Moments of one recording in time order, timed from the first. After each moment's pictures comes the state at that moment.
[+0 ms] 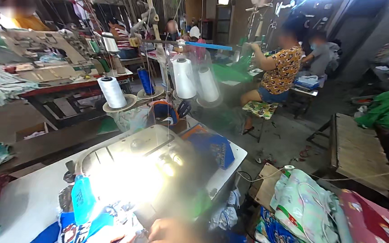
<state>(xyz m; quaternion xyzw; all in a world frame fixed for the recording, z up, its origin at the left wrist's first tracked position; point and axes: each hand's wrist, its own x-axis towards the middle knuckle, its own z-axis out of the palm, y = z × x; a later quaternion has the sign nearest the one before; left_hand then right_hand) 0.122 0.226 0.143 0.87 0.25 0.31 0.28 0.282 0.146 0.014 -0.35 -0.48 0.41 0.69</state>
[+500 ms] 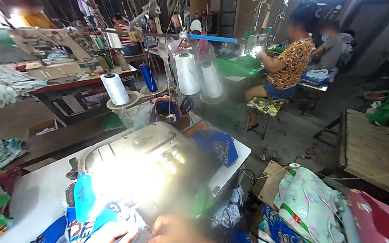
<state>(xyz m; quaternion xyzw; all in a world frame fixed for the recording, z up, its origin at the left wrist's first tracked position) 0.127 0.217 0.152 0.87 0.27 0.31 0.28 0.284 0.148 0.012 -0.34 -0.48 0.42 0.69</state>
